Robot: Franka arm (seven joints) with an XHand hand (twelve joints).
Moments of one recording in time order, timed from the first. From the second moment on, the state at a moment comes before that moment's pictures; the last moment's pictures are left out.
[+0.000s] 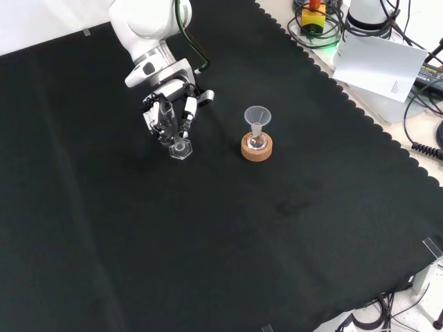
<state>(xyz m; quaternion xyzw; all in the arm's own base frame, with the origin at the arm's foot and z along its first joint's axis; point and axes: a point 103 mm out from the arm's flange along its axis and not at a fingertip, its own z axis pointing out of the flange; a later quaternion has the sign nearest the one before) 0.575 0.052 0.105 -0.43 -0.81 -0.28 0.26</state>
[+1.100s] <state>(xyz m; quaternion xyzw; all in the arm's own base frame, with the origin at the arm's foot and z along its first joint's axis) 0.577 0.054 0.088 -0.44 -0.81 -0.29 0.26</state>
